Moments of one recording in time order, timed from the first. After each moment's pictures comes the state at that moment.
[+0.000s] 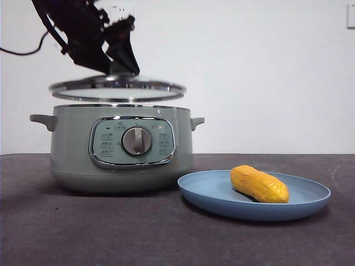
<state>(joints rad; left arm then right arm) -0.34 1.61 1.30 -0.22 0.21 0.09 0.46 0.68 0.86 -0.70 -0.05 0.24</state>
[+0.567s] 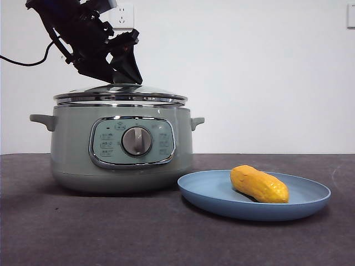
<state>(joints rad) -0.35 1.64 1.30 -0.18 0.20 0.09 0.46 0.68 0.86 -0.70 -0.05 0.24</state>
